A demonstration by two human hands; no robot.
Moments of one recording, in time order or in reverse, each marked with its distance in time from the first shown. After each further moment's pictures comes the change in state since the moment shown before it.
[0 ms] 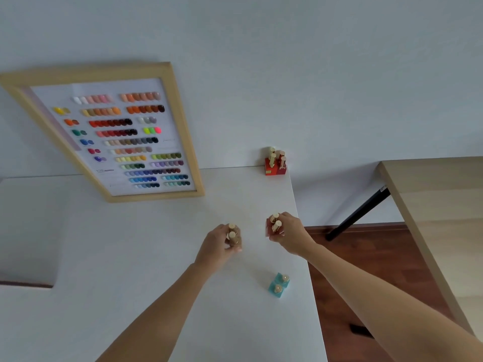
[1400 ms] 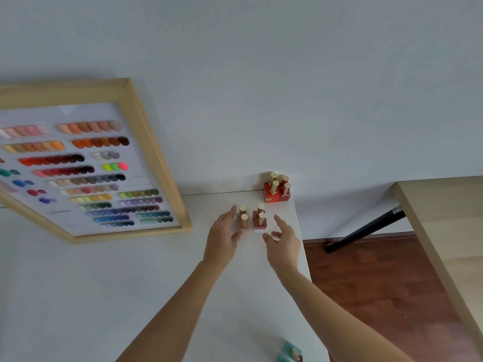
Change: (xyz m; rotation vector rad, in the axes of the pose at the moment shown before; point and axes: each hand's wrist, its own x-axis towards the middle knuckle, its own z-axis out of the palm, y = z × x) left_hand 0.144 0.005 0.009 0.048 0.159 0.044; right_hand 0.095 -0.014 0.024 0.446 0.458 0.404
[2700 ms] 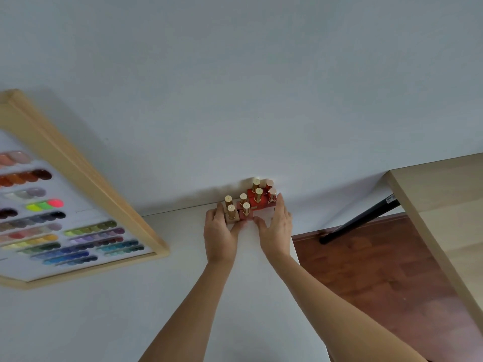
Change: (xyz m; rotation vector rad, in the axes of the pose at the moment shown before) left_hand 0.054 0.022 0.042 -0.115 0.181 -0.115; right_hand 0.079 0.013 0.016 -0.062 0.098 -0.160
